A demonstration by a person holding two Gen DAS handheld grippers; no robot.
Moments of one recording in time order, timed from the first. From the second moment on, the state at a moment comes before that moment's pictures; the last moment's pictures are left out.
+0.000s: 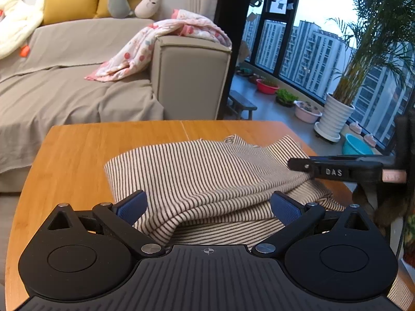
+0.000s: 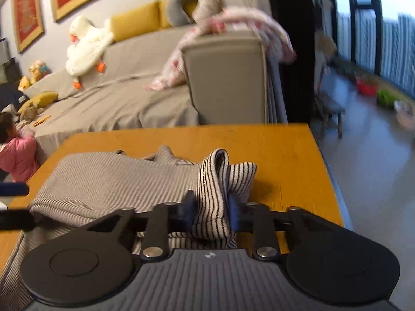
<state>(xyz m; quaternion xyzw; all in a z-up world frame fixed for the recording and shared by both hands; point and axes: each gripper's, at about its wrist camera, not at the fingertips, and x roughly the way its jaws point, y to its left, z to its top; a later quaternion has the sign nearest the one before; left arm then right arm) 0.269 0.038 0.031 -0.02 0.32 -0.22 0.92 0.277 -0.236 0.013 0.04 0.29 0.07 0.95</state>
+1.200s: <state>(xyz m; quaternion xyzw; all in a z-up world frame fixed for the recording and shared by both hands) 0.272 0.052 -0.012 -0.10 0.26 -0.23 0.93 0.262 -0.259 0.006 0.09 0.31 0.05 0.94</state>
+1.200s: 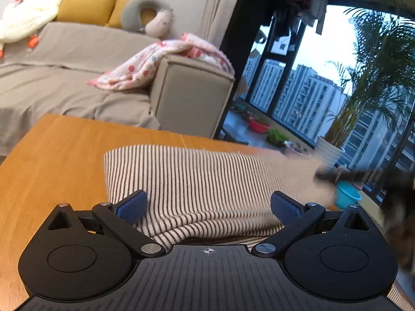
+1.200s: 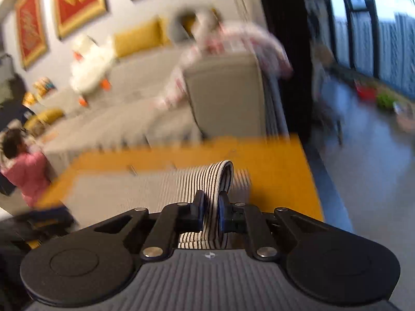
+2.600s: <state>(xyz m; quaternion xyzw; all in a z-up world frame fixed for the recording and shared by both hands) 0.306 0.046 0.008 -0.13 0.33 -0.27 0.89 0.253 -0.227 0.016 0.03 0.25 0.06 0.97</state>
